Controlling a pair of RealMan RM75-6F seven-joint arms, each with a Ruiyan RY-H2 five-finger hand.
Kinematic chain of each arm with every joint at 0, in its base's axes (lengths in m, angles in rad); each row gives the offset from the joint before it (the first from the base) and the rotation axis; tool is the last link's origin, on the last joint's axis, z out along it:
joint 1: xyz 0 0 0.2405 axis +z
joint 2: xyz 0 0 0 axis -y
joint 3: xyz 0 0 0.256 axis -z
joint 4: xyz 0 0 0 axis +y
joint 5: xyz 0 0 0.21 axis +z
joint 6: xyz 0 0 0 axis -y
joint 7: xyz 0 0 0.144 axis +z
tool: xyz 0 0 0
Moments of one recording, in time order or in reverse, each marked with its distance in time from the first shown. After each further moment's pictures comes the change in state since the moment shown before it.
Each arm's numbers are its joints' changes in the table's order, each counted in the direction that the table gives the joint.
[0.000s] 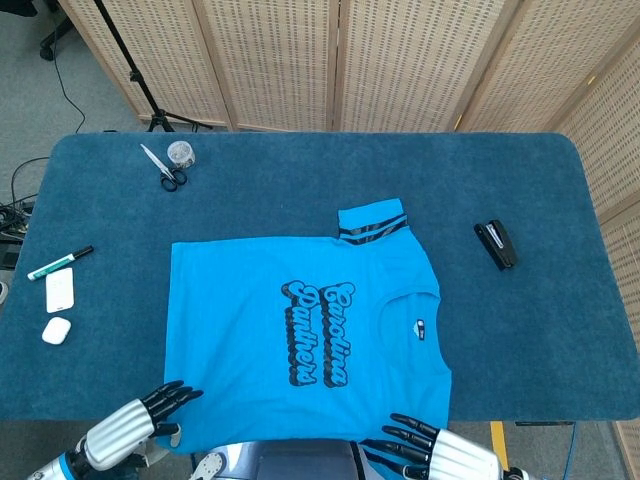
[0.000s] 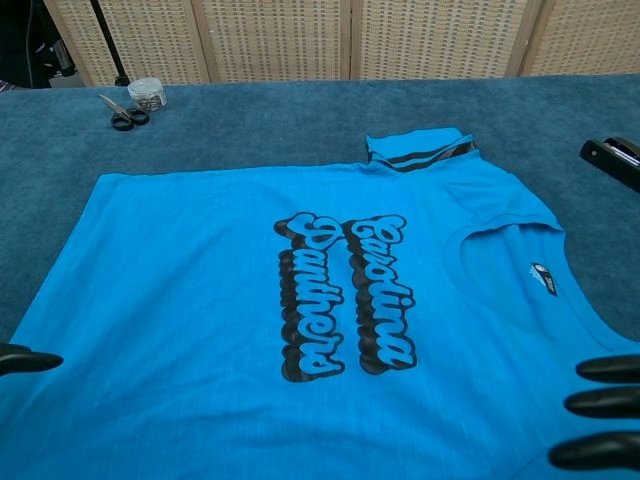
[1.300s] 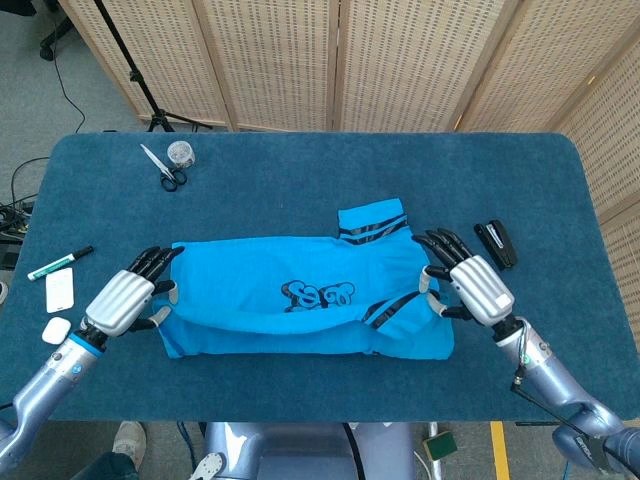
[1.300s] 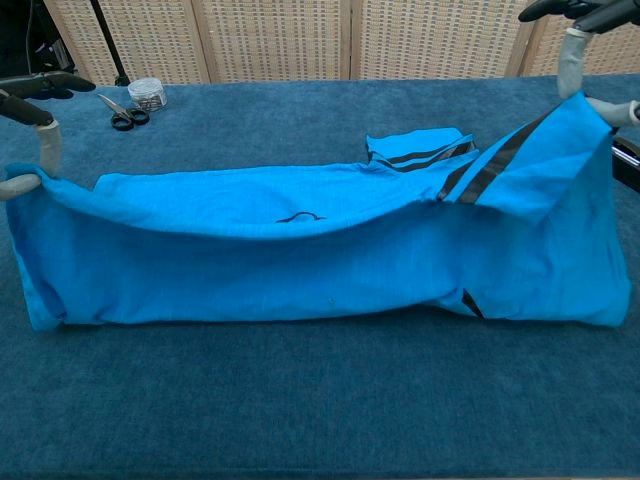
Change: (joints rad) left arm -0.291 -0.258 0.414 -0.473 -0.484 0.475 0.276; right arm 0.221 -0.097 -0.464 -0.122 0.686 0.349 0.338
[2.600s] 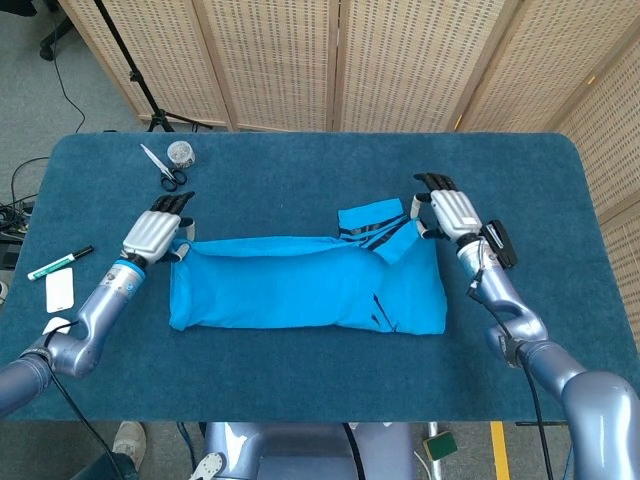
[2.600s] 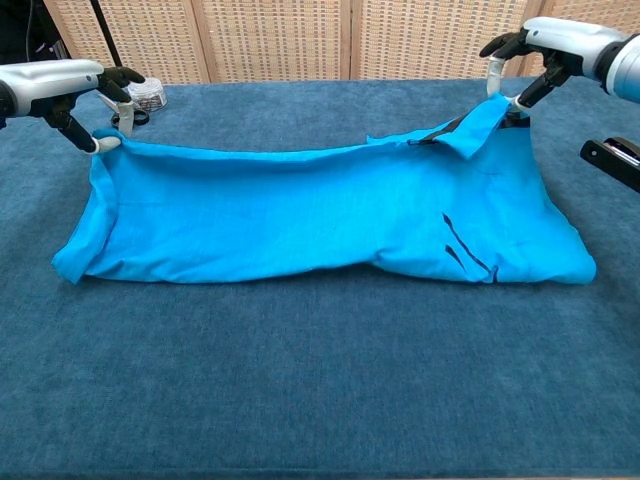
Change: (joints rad) left arm -0.246 0.248 0.186 0.397 -0.357 0.416 0.119; right arm 0.294 0.394 -0.151 0.744 0.256 0.539 0.153
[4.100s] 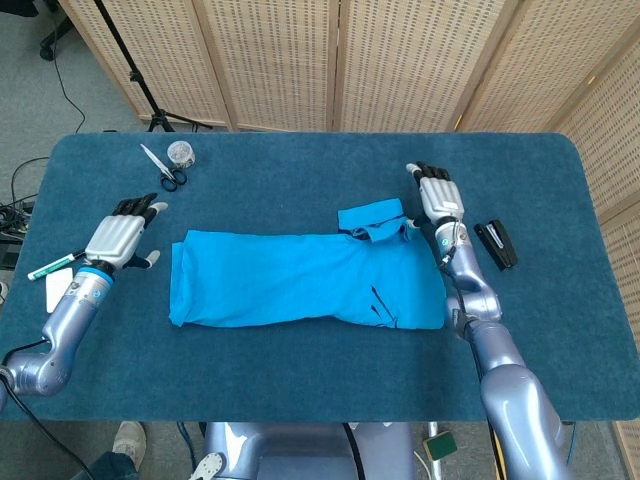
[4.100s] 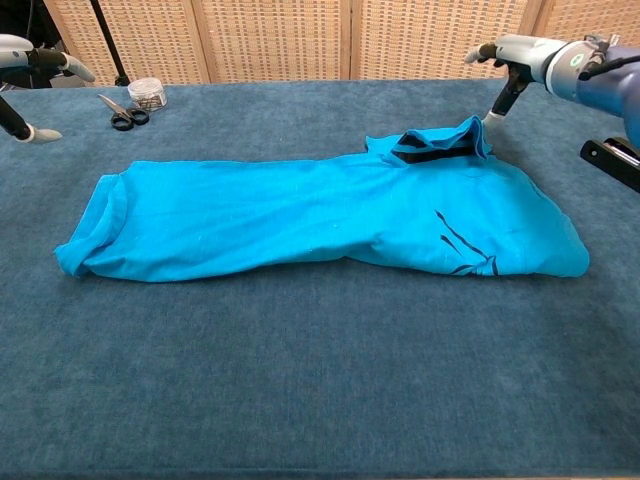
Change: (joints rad) left arm 0.072 -0.212 0.020 -0.309 -0.230 -0.026 0.194; right arm 0.198 0.289 -0.116 0.498 0.145 0.304 -0.150
